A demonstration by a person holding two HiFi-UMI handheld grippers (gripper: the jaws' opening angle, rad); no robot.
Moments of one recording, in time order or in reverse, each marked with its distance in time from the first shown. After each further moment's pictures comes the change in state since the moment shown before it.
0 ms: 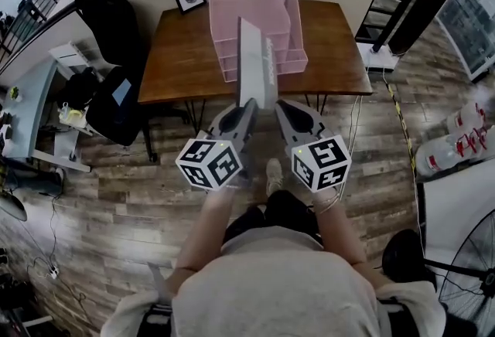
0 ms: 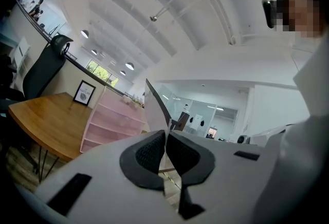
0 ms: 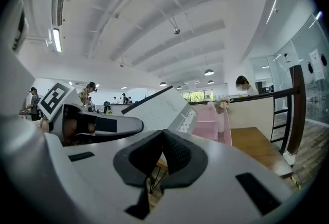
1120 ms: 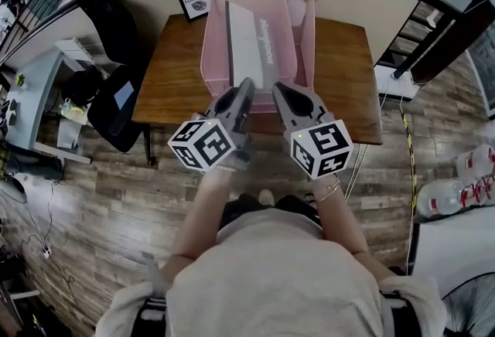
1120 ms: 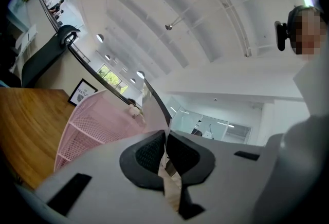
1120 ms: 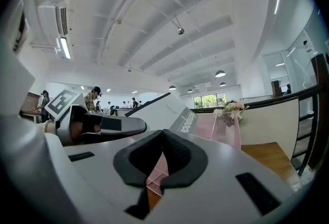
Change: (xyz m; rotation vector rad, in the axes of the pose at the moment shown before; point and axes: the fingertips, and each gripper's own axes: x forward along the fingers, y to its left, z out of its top) left arm 0.157 0.095 0.068 -0.119 -0.148 0.078; right arm 0.145 -0.125 0.041 -0.015 -0.052 0.146
